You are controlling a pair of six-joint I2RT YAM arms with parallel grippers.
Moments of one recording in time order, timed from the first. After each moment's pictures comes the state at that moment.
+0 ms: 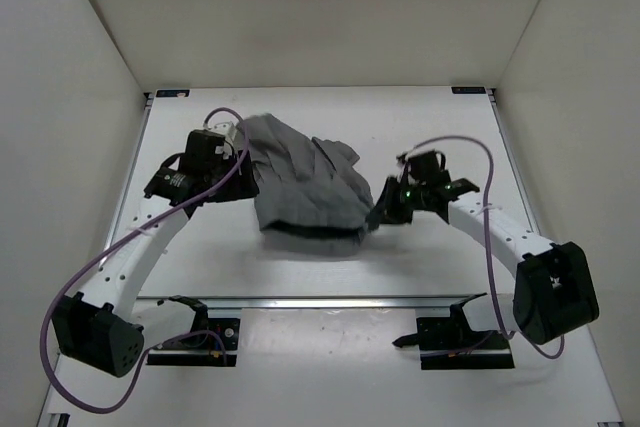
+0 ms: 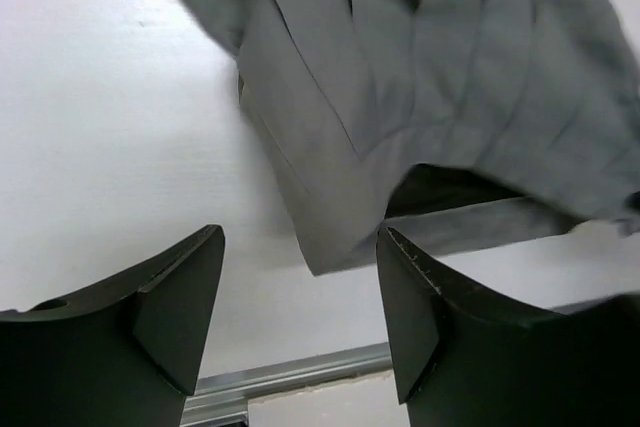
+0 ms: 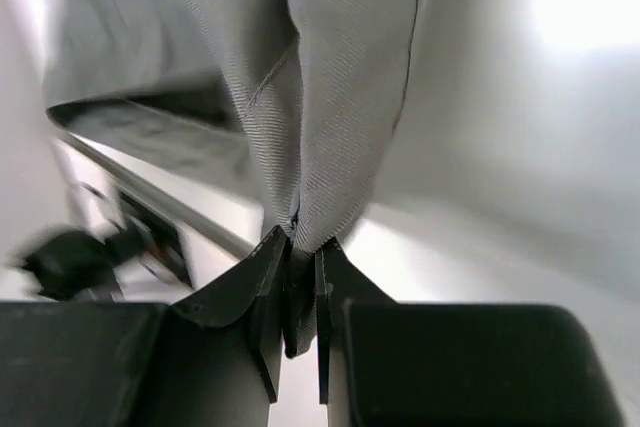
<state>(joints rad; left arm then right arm) -0.32 1.16 1.12 -0.78 0.00 -0.39 0.36 1.29 0.91 -0.44 -0.47 0.64</state>
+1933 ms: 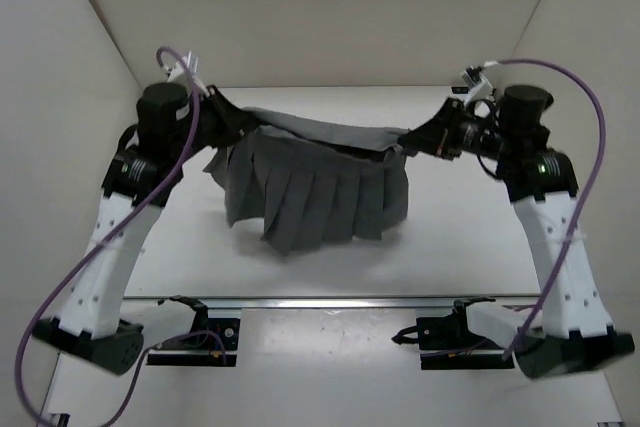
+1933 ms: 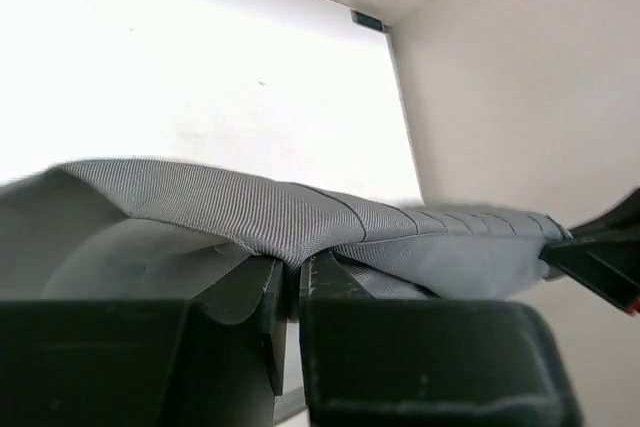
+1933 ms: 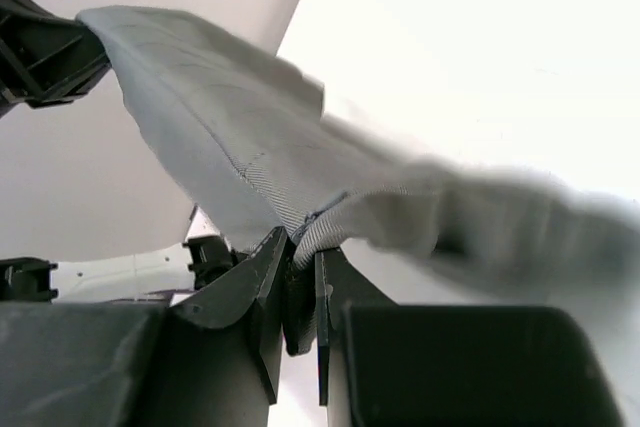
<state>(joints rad) -0.36 1.12 1.50 -0.68 0.13 -0.70 0.11 1.10 1.40 -0.68 -0.75 0.52</state>
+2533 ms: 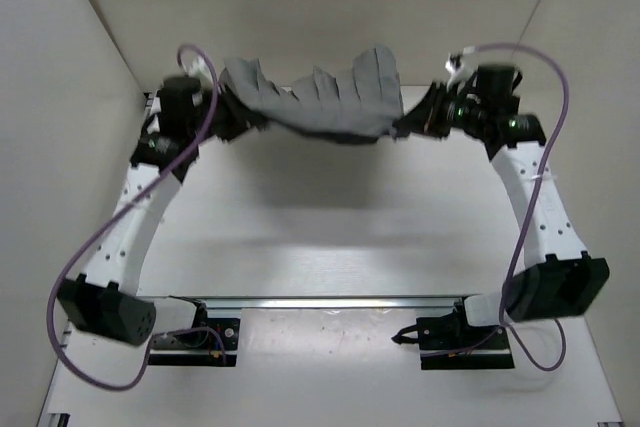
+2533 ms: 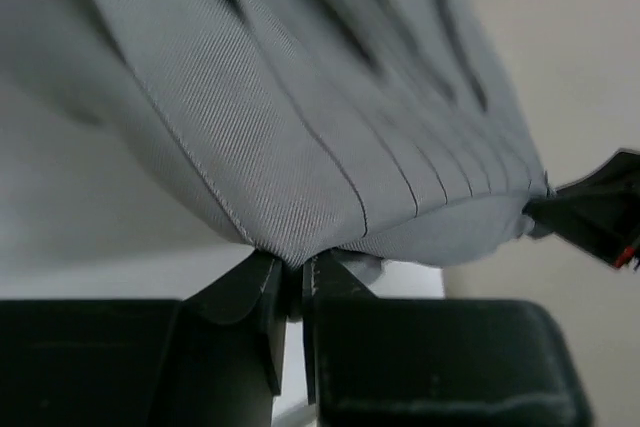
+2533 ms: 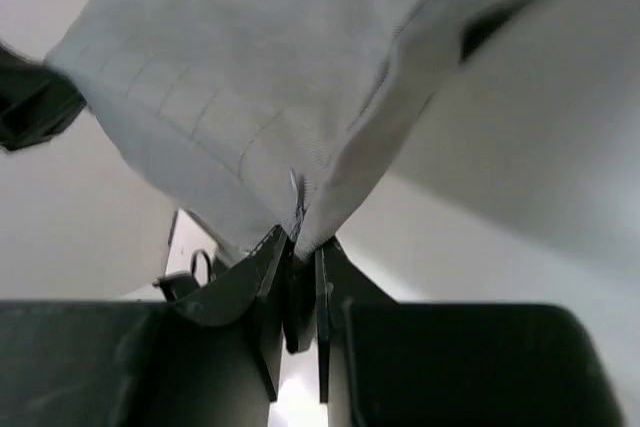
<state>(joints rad) -0.23 1.36 1.55 -0.54 0.29 -0.70 0.09 1.45 1.64 -0.67 -0.72 0.50</state>
